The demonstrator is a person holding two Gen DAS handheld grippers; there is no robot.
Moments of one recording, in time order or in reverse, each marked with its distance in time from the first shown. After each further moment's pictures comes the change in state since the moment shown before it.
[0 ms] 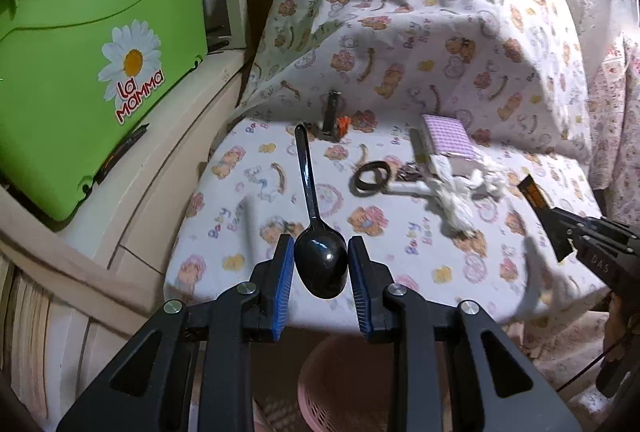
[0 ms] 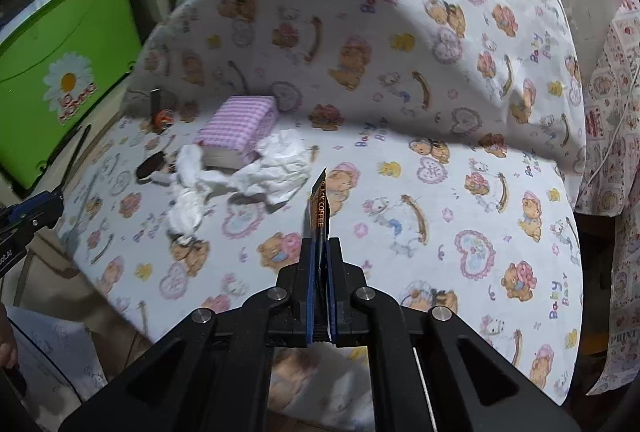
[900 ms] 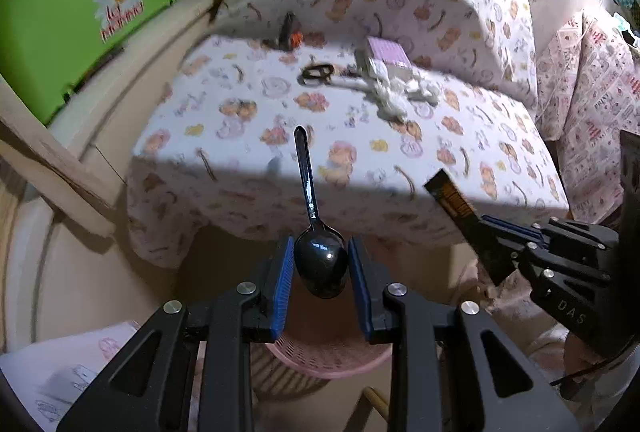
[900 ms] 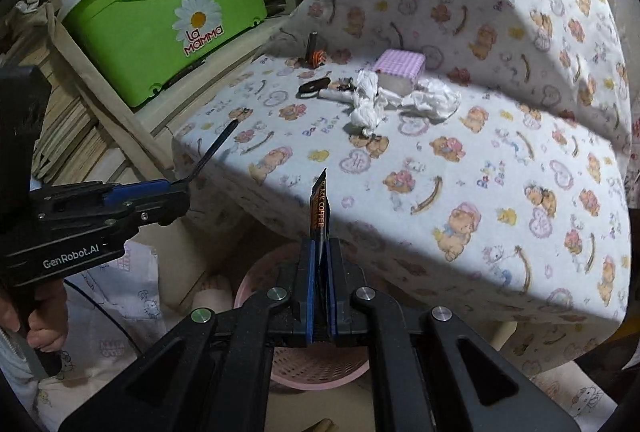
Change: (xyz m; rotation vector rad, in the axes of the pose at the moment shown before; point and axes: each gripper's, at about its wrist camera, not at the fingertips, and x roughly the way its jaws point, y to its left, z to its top) left arm -0.032 -0.013 -0.082 -0.022 0.161 -0.174; right arm -0.052 0.082 -0.082 -0.134 0.062 0.269
